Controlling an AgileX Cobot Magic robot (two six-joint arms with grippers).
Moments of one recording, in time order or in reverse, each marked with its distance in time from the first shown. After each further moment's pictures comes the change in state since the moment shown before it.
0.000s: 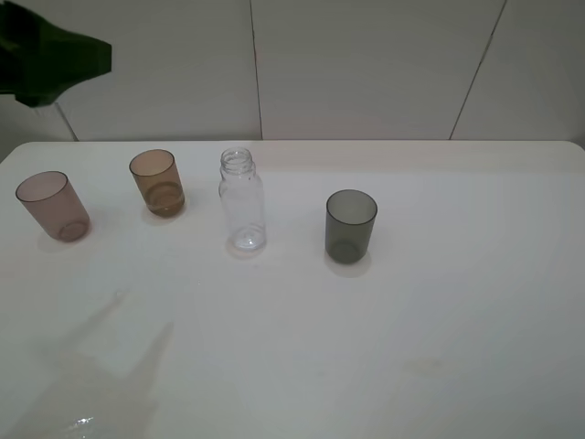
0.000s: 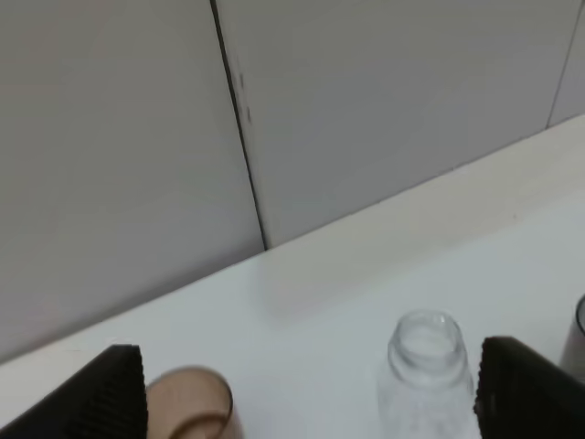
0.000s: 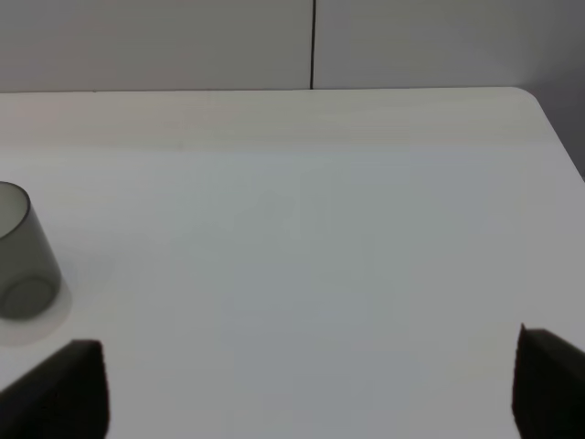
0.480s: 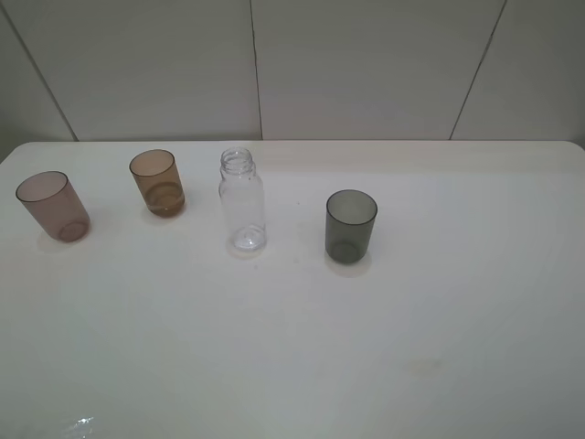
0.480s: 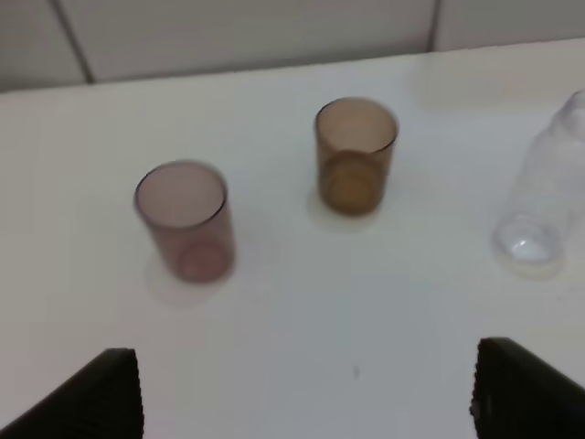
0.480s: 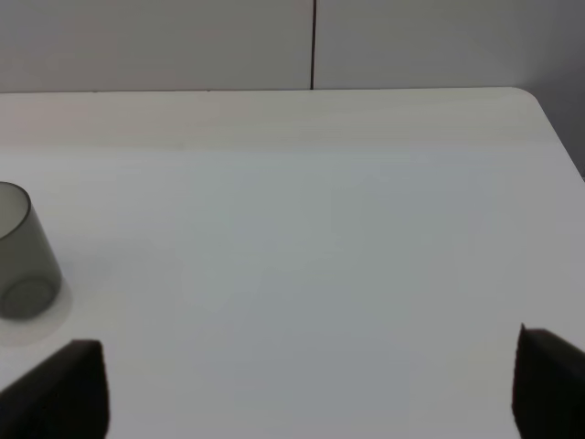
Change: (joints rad) left arm 0.000 -0.515 0.000 0.239 0.785 -0.378; right arm 0.000 0.000 0.000 0.006 0.000 0.000
